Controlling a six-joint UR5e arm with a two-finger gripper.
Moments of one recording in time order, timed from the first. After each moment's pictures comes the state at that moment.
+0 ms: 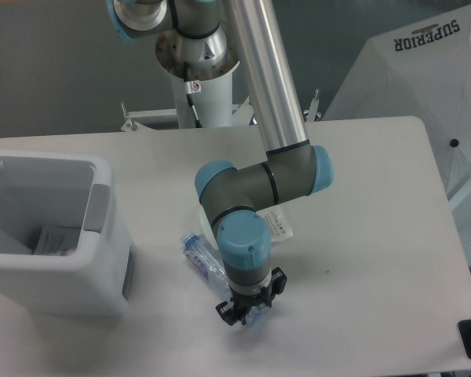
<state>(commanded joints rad) 2.34 -2.21 -1.45 -0.86 1.62 -0.21</state>
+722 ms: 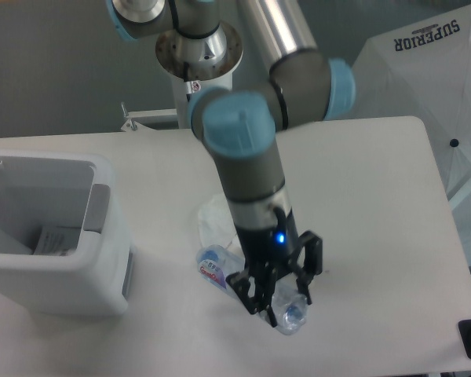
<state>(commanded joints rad) 2.35 -1.93 -1.24 -0.72 1.63 -0.20</state>
